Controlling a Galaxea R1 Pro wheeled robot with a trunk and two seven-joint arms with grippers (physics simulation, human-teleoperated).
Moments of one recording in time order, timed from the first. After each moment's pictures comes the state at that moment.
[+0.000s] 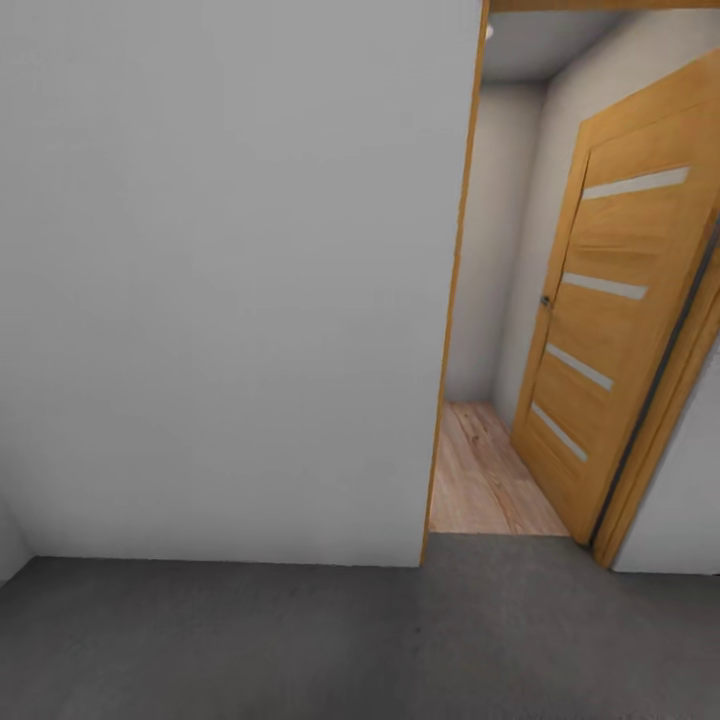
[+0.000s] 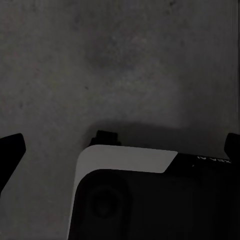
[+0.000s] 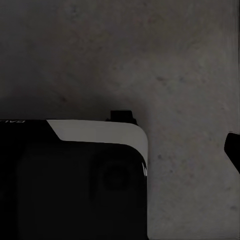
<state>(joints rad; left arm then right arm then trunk) -0.17 0.00 0.00 -0.01 0.16 -0.18 0.02 -0.17 0.01 0.56 0.03 -0.54 -0.15 -0.04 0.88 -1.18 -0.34</state>
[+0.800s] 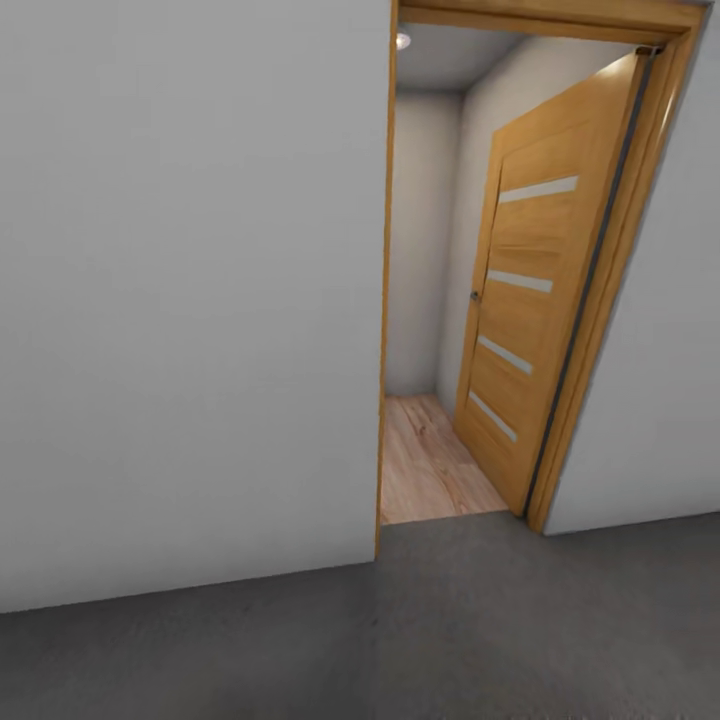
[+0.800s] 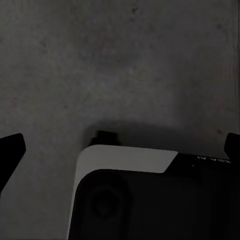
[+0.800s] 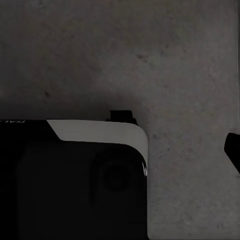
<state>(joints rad) -0.17 0.00 0.00 -0.01 0.16 -0.18 0.02 -0.17 0.01 0.56 0.03 -0.55 -0.15 -0.04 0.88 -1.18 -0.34</state>
